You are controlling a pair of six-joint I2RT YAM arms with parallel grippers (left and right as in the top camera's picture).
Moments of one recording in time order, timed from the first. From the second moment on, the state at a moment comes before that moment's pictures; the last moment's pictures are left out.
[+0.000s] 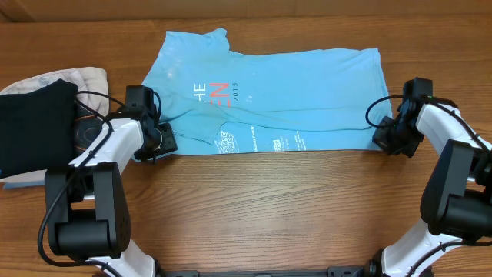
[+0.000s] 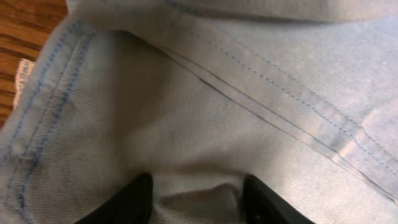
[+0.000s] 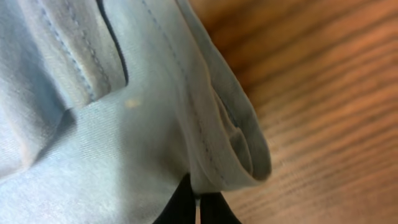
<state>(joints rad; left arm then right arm) 0.03 1.82 1.05 -0.61 0.03 -0.28 -0.24 1.91 1.19 -0.82 0.01 0.33</state>
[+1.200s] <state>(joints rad) 0.04 1.67 0.87 -0.85 -0.07 -0.44 -0.32 1.83 1.19 -1.18 0.14 0.46</state>
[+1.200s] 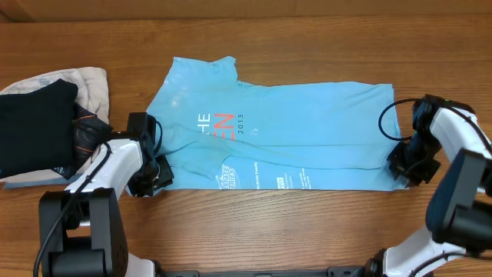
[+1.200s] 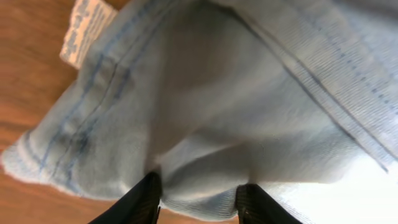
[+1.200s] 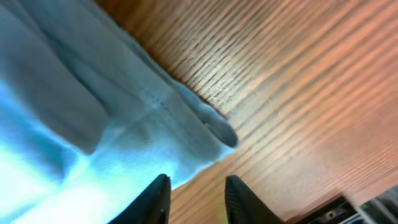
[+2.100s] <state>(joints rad) 0.04 1.61 0.87 -0.82 -0.12 -0.45 -0.32 1.73 1.15 -0.98 -0.02 0.34</state>
